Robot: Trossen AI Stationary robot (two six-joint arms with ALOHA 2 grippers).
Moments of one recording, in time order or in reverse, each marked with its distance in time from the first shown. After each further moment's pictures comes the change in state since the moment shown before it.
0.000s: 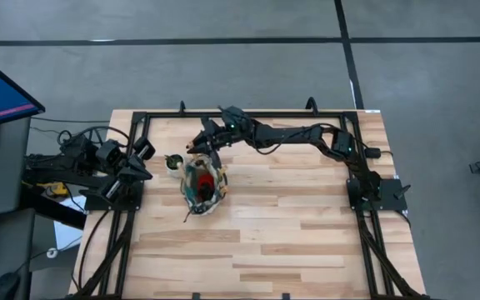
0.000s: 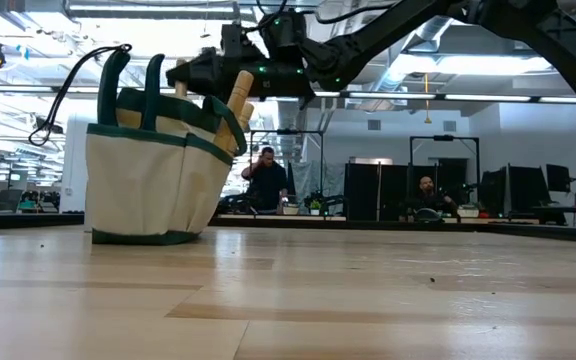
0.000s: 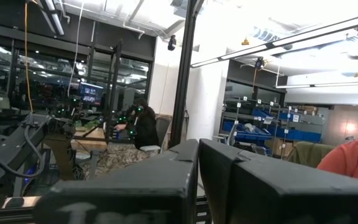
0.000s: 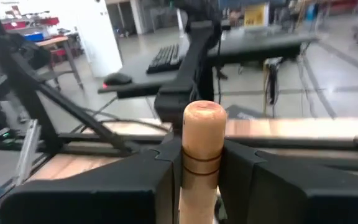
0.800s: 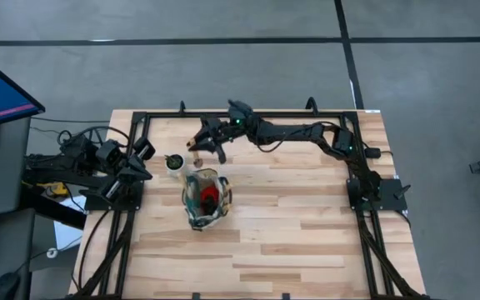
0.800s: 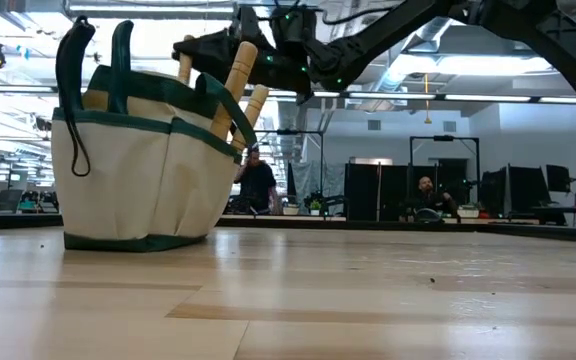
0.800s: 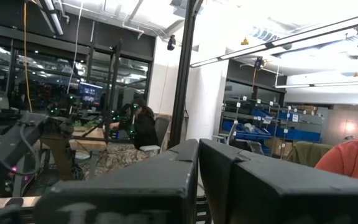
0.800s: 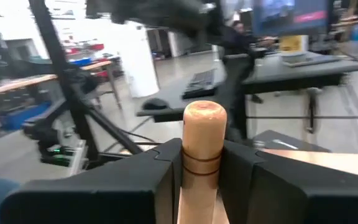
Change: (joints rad) left arm 0.000 0.000 0.000 0.000 0.002 0.001; right arm -0.019 -0.010 0.000 0.155 -0.163 0.112
